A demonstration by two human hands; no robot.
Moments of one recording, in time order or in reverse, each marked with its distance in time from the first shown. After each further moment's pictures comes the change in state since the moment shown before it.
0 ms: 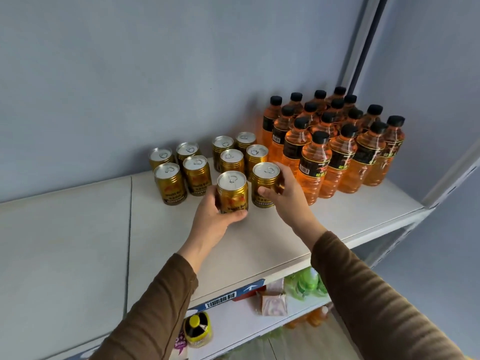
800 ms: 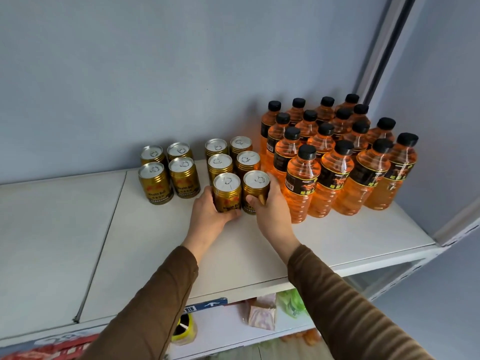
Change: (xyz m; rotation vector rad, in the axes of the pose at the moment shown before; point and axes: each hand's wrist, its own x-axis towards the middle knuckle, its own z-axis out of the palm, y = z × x) left_hand 0.037 -0.001 0.054 0.253 0.227 -0.001; right_hand 0.035 0.036 -0.004 -0.076 0.014 -0.061
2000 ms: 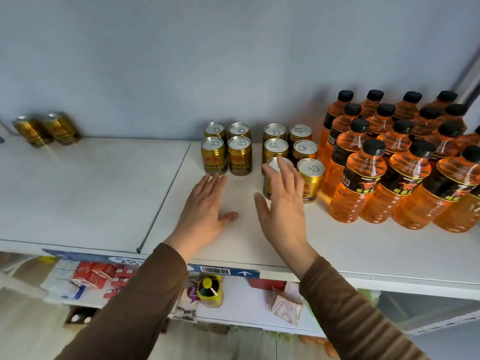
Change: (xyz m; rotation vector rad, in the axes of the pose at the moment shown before) left_hand -0.072 -0.019 -0.086 0.841 0.026 0.090; right_hand -0.052 -0.042 0.023 -0.354 -0.093 -0.432
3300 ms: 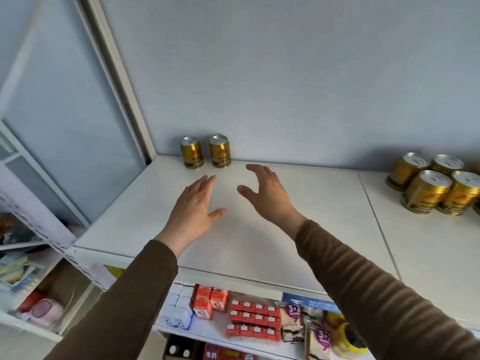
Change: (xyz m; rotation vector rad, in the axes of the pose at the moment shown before) left_hand -0.074 -0.481 -0.197 -0.024 0.046 -0.172; right_hand 0.094 -0.403 0.325 0.266 -0.399 -0.050
